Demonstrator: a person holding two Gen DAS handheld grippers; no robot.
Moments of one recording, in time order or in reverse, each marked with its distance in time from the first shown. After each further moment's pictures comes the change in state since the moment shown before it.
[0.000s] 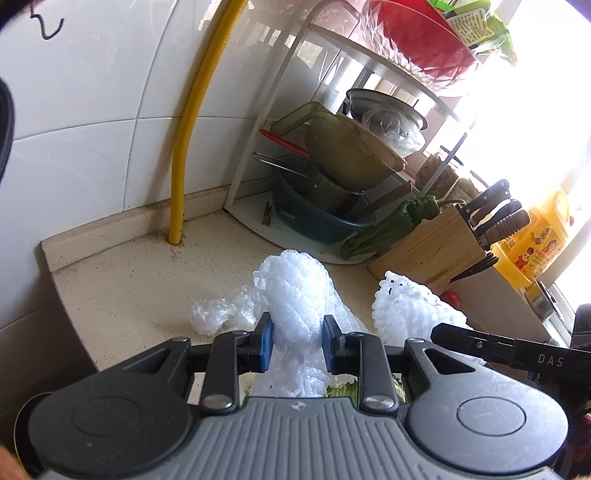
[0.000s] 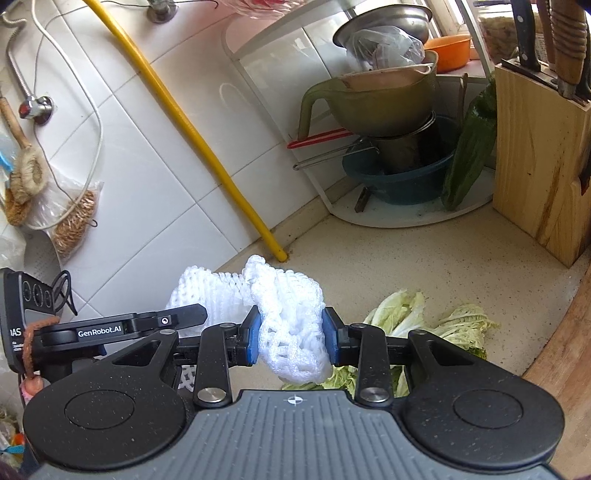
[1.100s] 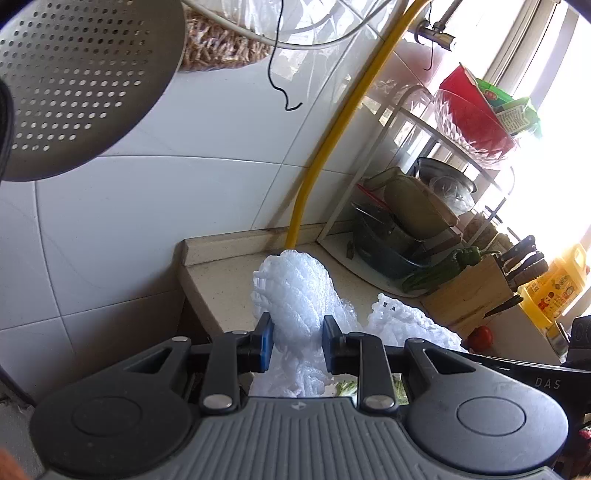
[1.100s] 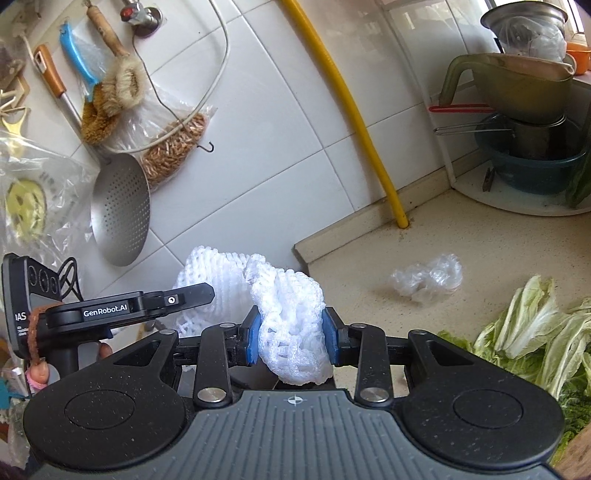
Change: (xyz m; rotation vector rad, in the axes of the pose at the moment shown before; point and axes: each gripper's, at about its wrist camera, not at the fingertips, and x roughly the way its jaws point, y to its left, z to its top) left arm -0.125 0.076 -0.041 -0.127 -0.147 0.155; right arm 0.038 0.114 -0.033 -0.145 0.110 0.178
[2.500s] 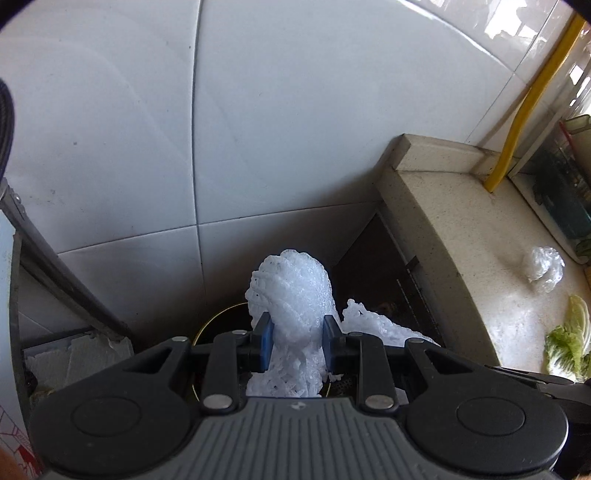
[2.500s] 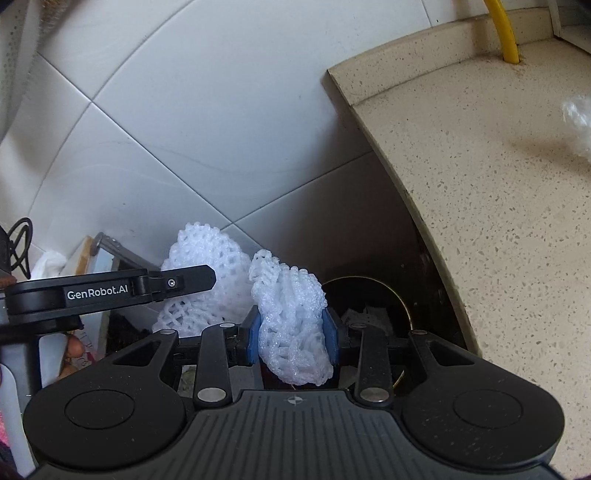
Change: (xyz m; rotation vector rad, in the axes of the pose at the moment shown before) left arm 0.081 0.142 -0.040 -0.136 0.242 0.406; right arm 0.230 0.030 -0.075 0.045 0.329 -0.007
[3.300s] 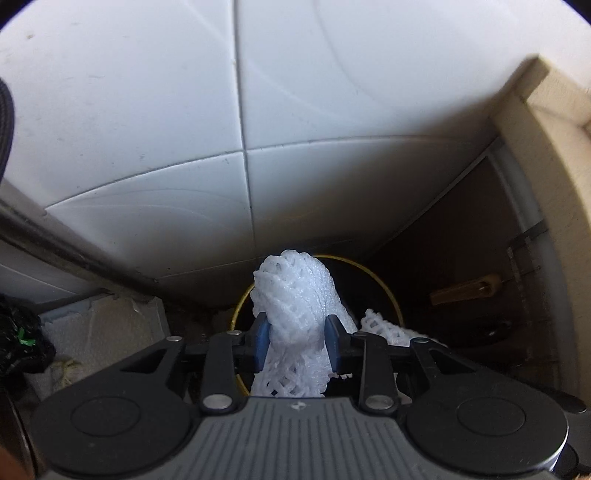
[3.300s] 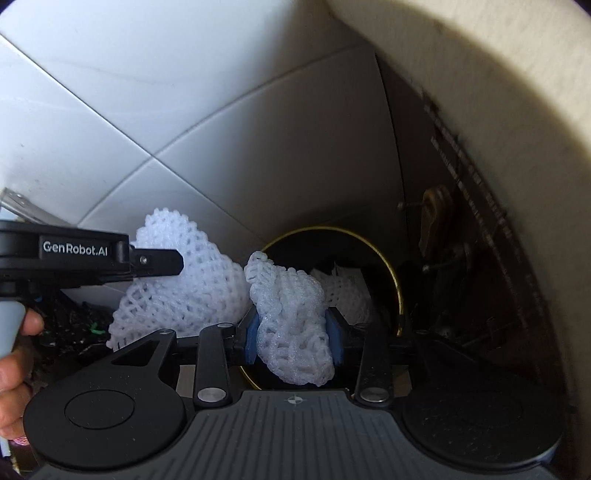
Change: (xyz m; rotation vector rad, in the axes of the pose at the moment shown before) left arm 0.096 0.024 0.001 -0.040 0.211 0.190; right arm 0.109 -0.012 -0.015 0.012 0.152 -0.129
